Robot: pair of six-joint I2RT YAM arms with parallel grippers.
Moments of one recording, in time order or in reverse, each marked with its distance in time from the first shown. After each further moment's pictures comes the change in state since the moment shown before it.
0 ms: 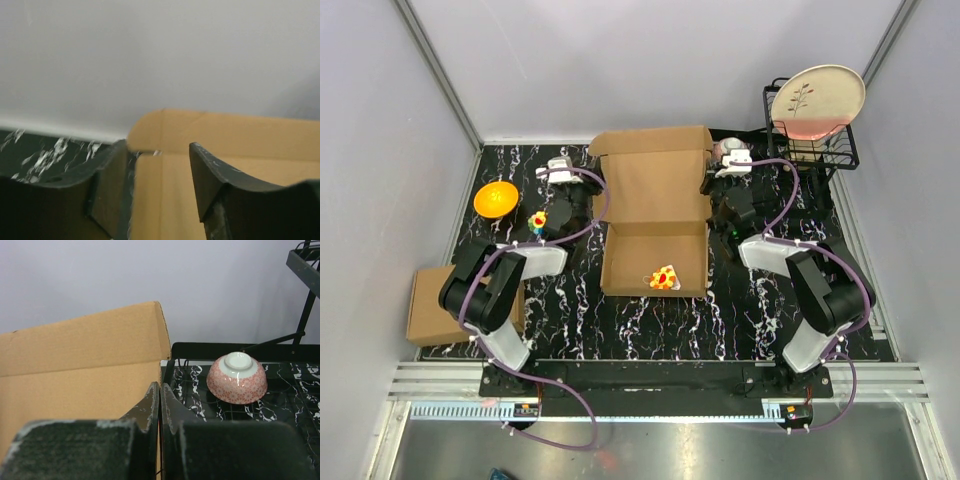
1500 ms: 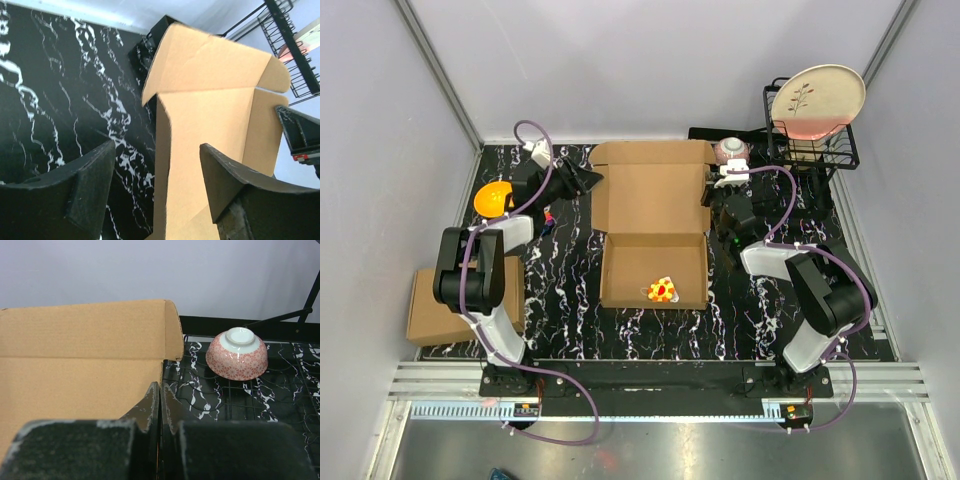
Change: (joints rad) left arm 0.368 0.065 0.150 -0.640 0.957 -0.481; right arm 0.000 -0.013 -0.090 -0.014 -0.031 -0.006
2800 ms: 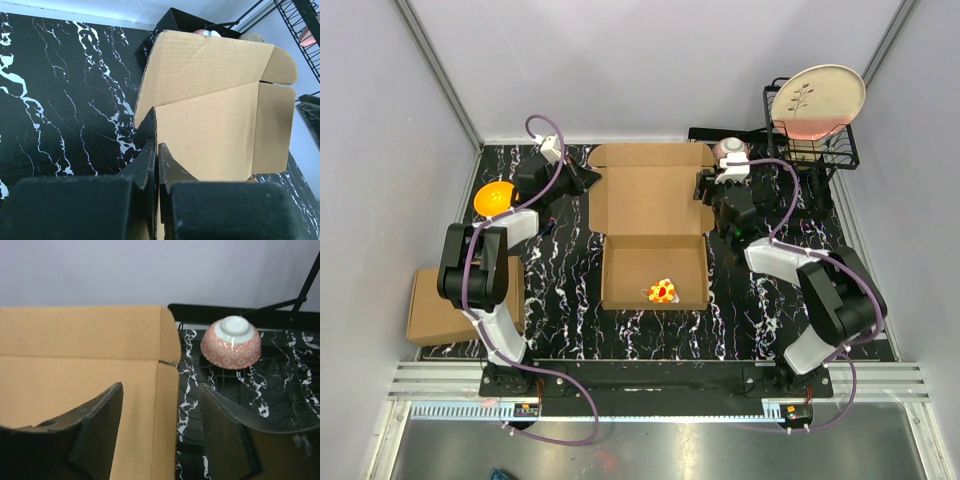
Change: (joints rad) left arm -0.040 0.035 0.097 -0.075 -0.029 0.117; right arm 0.000 -0.040 0.037 -0.161 0.007 0.014
